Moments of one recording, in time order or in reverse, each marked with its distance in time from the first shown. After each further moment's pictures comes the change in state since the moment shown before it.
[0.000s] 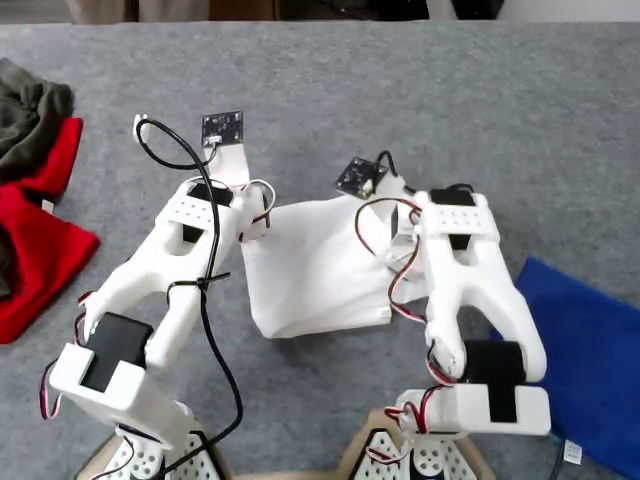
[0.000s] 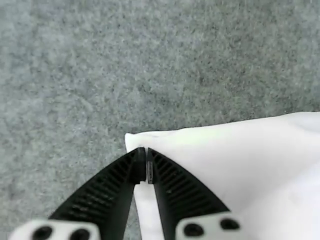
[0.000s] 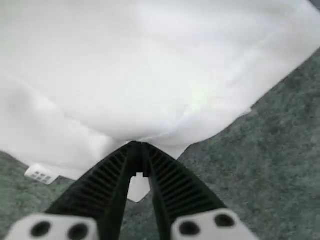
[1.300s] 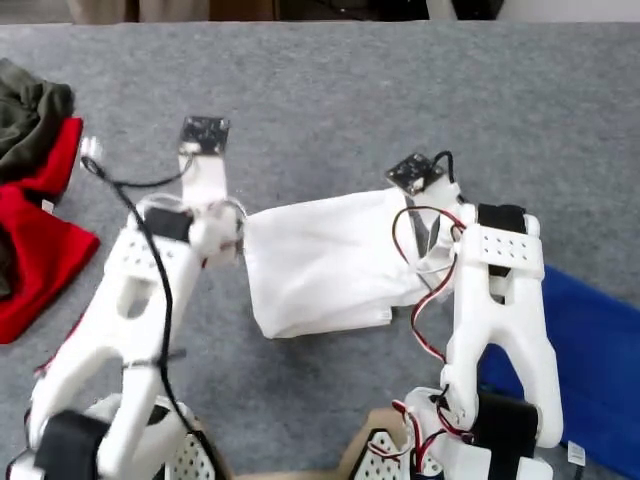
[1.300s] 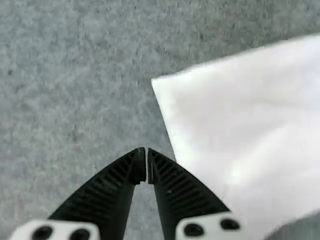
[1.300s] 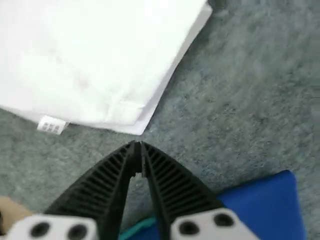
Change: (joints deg) left arm -0.8 -30.4 12.4 17.2 -11.5; right arm 9.6 -15.6 4.6 9.1 -9.1
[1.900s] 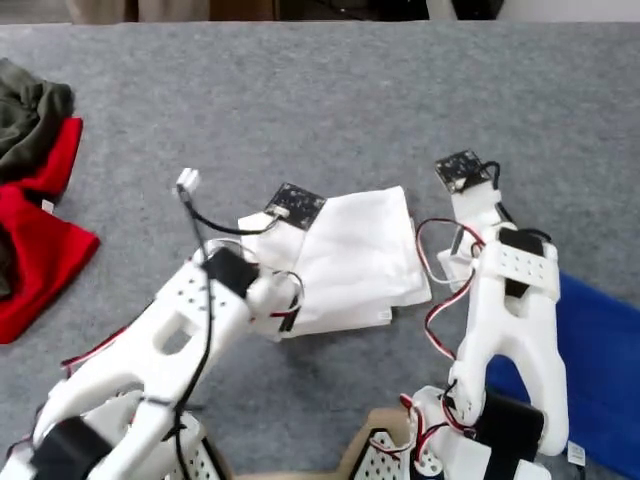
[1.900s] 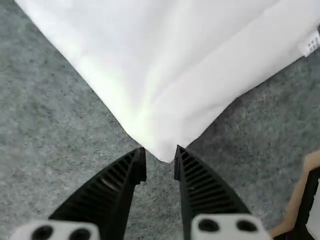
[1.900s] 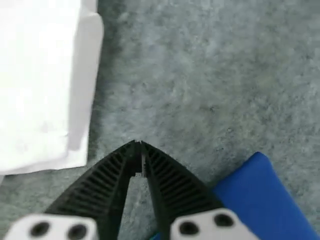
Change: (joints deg) left arm 19.9 -0.3 3.3 11.3 0.5; right arm 8.5 0.0 8.5 -18.6 -7.6
